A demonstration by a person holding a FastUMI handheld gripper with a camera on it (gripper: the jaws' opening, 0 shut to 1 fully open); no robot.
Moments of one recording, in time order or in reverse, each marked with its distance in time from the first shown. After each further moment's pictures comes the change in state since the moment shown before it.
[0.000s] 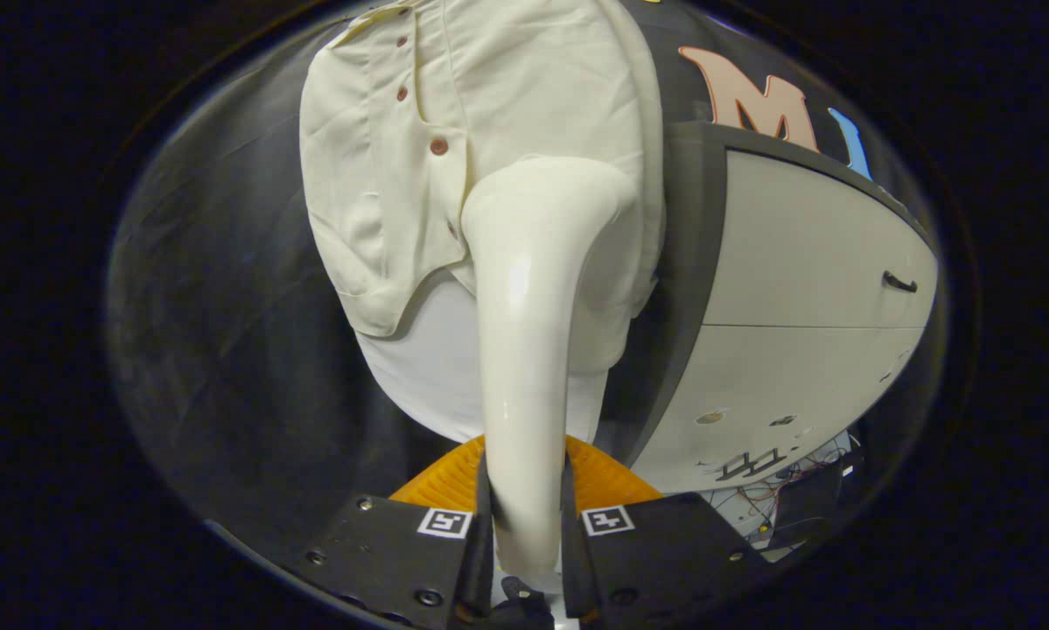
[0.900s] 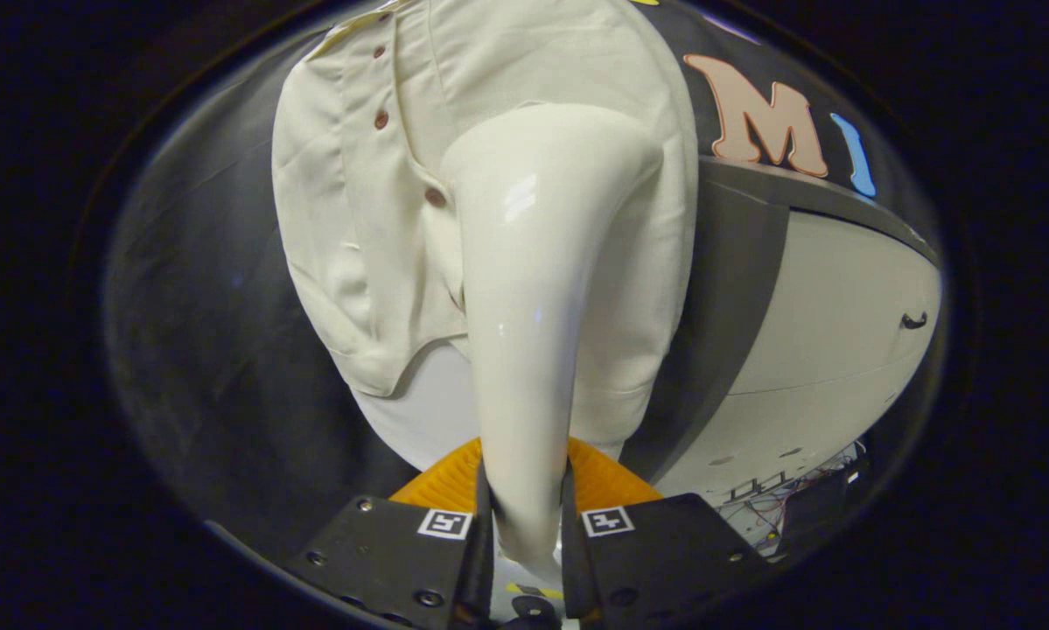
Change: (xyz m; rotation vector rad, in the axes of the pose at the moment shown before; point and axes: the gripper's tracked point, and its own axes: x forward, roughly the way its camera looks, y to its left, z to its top) arm 0.047 0.009 0.040 0.029 -0.027 -0.012
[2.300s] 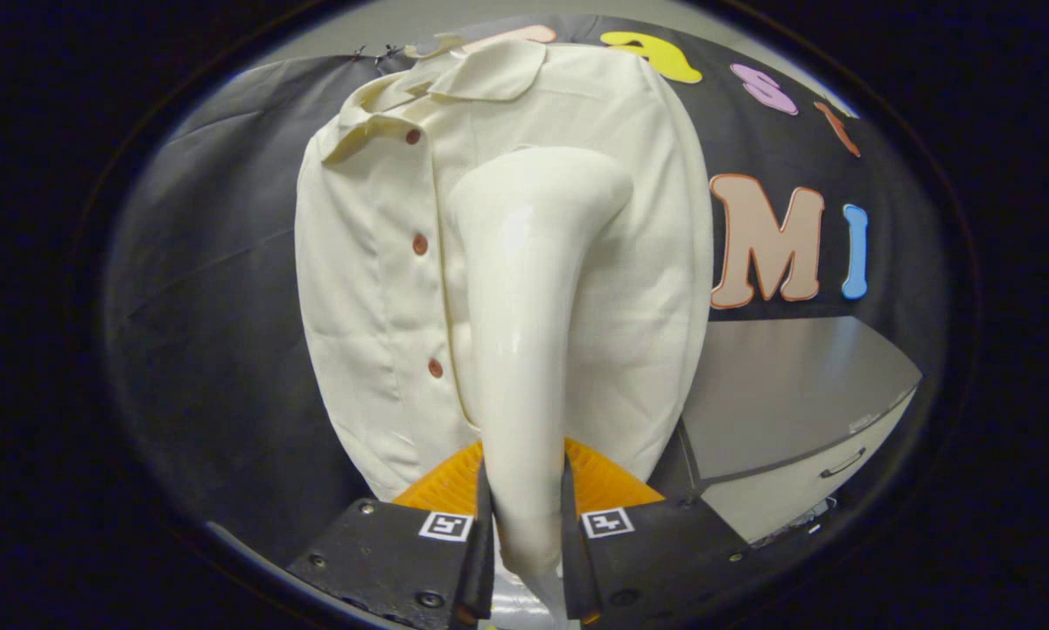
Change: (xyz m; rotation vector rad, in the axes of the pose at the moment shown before) arm -0.060 0.033 0.169 -0.074 -0.273 -0.037
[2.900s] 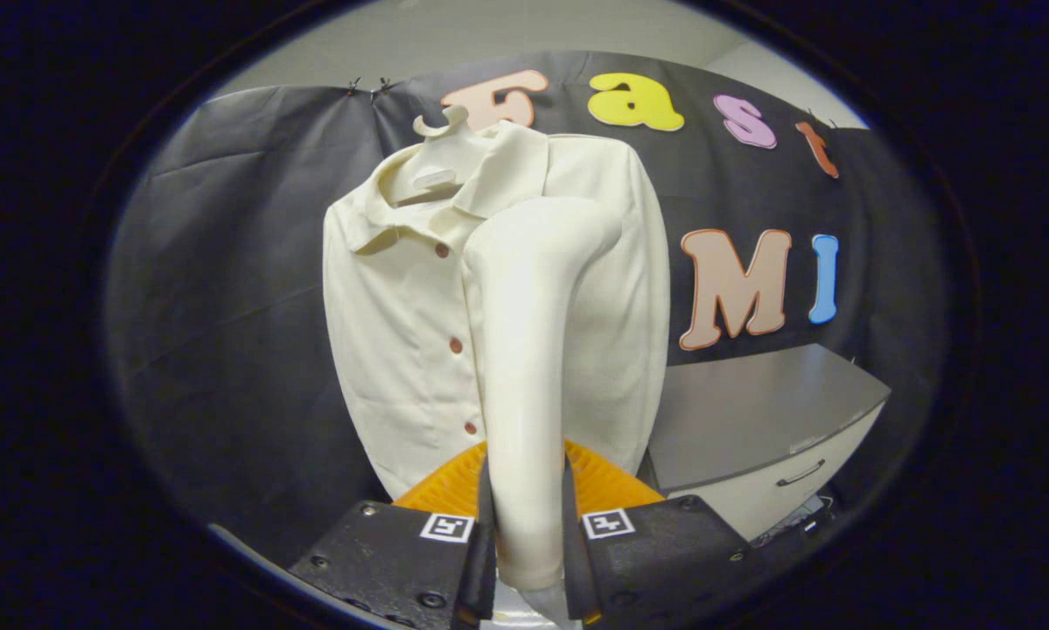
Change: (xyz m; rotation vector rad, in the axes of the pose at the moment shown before) arm -0.075 0.020 0.091 -0.004 -0.152 -0.058
